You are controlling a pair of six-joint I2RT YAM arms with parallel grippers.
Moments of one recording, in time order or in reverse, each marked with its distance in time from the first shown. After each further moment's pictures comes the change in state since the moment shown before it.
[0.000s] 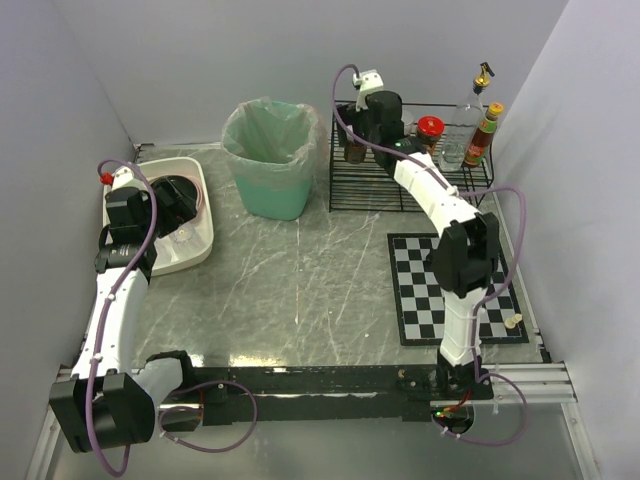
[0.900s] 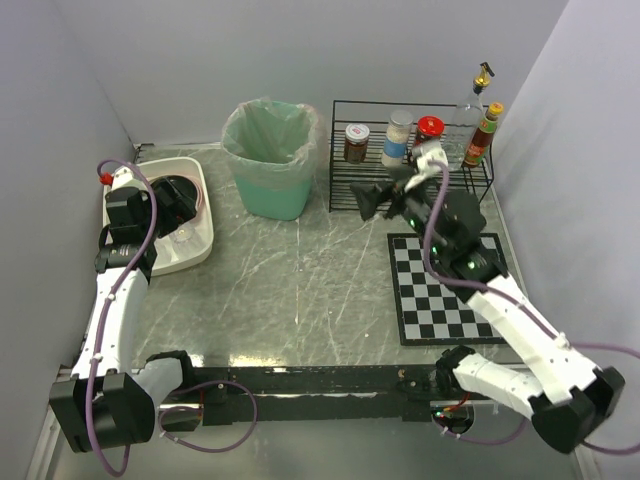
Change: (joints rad) left arm 0.000 0.001 0.000 0.000 -0.011 -0.002; right arm 0.175 -1.033 -0.918 0.312 -0.106 0.131
